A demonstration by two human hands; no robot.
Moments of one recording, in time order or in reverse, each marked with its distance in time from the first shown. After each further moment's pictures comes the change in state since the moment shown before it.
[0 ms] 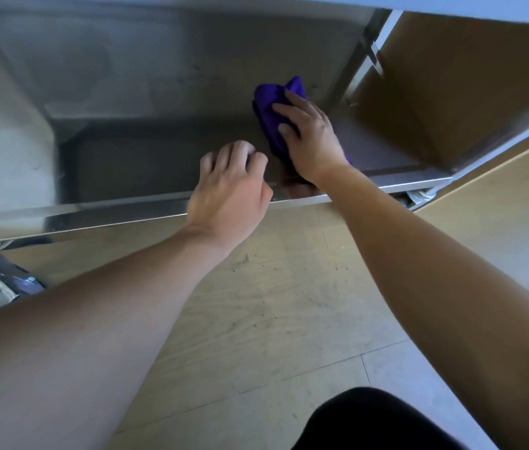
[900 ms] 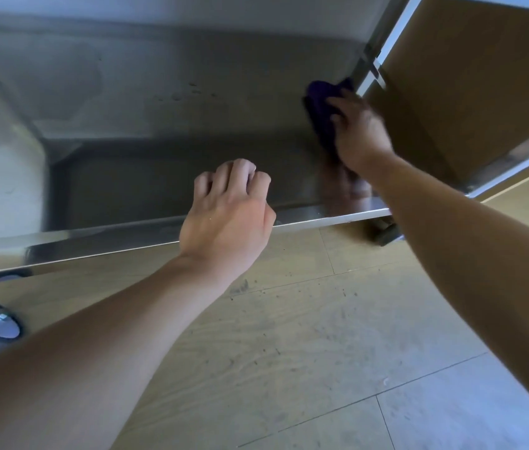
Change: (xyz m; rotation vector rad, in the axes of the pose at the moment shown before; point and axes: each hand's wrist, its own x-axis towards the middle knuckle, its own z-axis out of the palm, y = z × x) left_hand -0.001 0.002 0.003 -0.004 -0.028 -0.016; right_hand 0.047 0.078 -0.021 -0.142 0.094 0.120
